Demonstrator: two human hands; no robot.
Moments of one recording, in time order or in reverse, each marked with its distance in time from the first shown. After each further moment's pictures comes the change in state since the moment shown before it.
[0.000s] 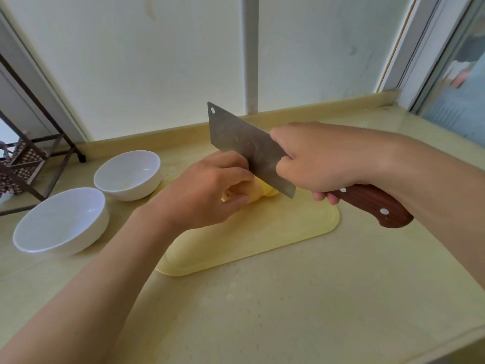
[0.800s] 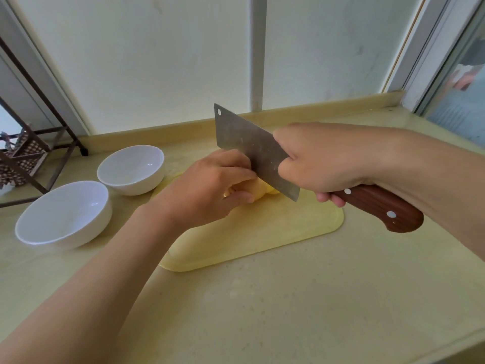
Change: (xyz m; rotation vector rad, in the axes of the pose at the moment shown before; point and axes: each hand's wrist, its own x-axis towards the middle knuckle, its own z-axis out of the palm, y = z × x) left_hand -0.006 -0.003 0.005 -0.014 0.045 -0.039; right_hand -0.001 -0.009 -0.001 0.008 -0.052 0.023
